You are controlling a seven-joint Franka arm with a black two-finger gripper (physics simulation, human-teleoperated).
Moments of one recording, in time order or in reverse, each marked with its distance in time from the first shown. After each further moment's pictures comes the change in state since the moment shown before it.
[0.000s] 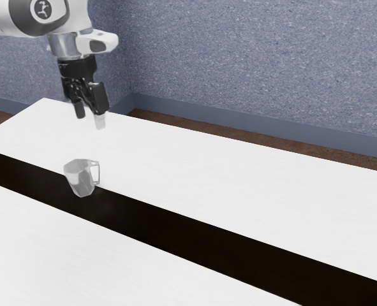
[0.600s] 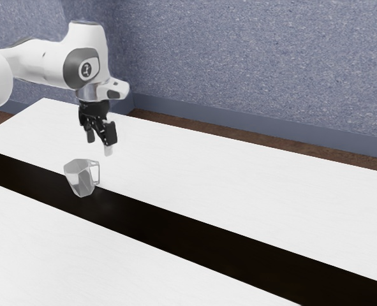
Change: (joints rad) arm 0.094 0.314 0.077 -0.017 0.023 0.296 0.177
